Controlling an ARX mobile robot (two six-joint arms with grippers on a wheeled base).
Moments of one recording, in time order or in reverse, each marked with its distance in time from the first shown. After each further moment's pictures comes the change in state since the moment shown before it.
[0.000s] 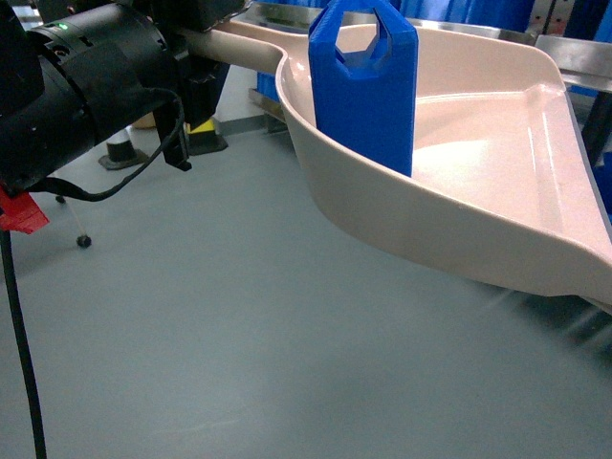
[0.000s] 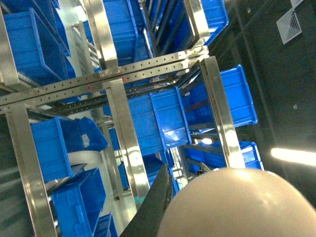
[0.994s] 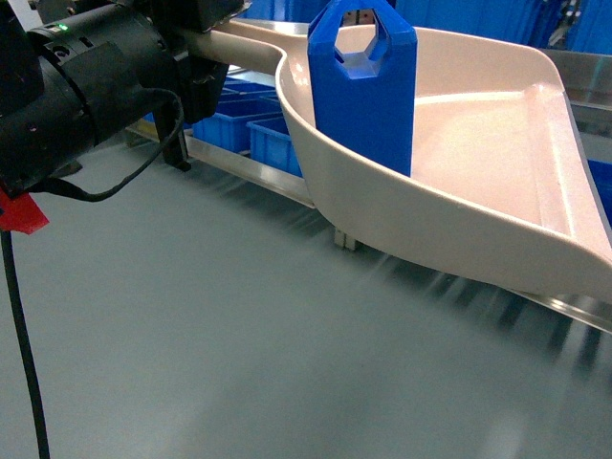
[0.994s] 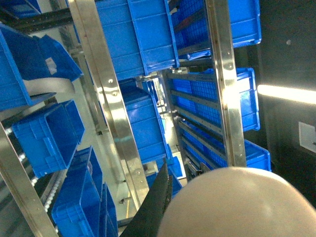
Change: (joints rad) left arm 0.000 0.000 0.000 0.000 -0.002 0.000; right arm 0.000 0.000 0.000 0.000 0.000 0.000
